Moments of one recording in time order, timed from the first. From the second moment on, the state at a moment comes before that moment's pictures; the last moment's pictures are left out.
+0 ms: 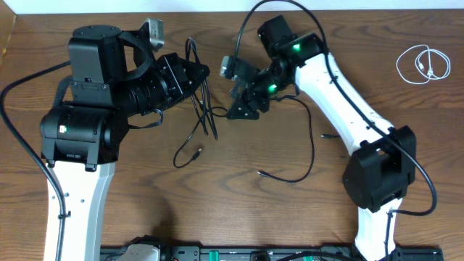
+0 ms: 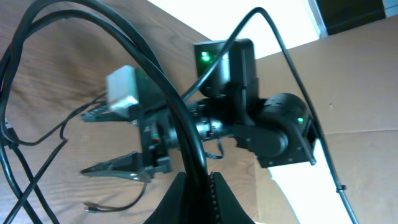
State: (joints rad) left arm -0.13 1.30 1.64 -0.96 0.66 -0.70; right arm 0.49 2.09 1.91 -1.11 -0.81 -0.68
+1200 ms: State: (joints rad) left arm -0.13 1.39 1.64 -1.14 0.11 -0.51; right arm -0.16 1.76 1.93 -0.80 -0.82 0.17
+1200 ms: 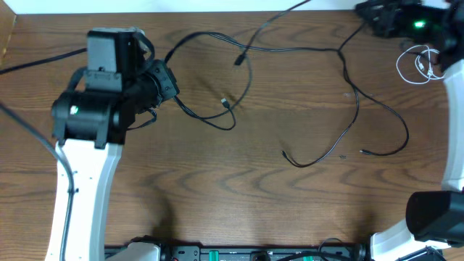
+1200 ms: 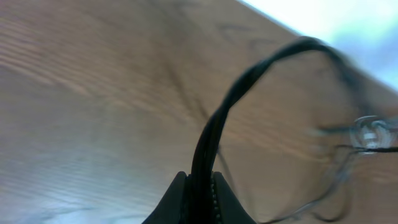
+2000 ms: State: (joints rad) left arm 0.05 1.60 1.64 -1.31 -0.40 -0.44; right arm -0.11 1.75 1.93 -1.26 -0.22 0.23
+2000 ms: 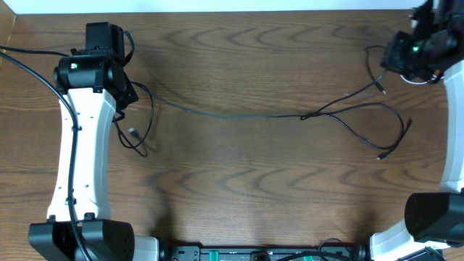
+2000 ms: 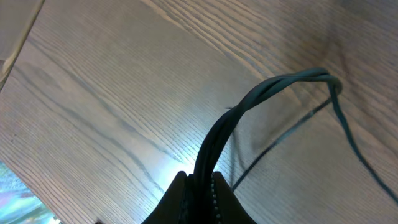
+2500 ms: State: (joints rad) left arm 0.02 1.60 1.59 -1.27 0.35 0.08; right arm -0.03 1.75 1.93 -1.26 -0.26 0.19
